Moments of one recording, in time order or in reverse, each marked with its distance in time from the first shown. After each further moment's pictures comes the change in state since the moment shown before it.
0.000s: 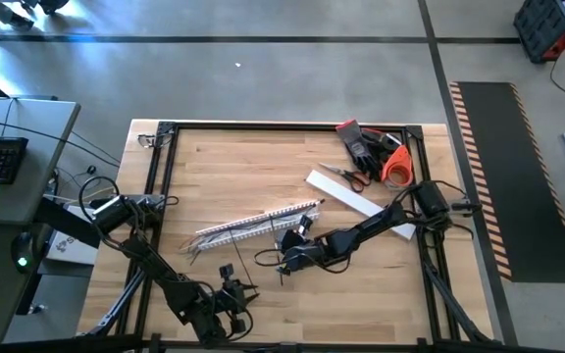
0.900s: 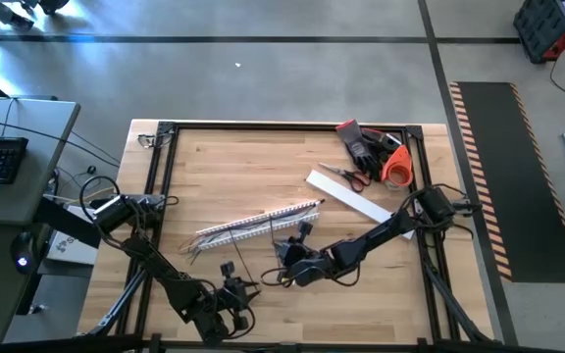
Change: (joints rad) left arm 0.015 -0.001 0.000 0.004 -0.023 0.009; right arm 0.088 -0.016 0.000 0.157 0.213 -0.245
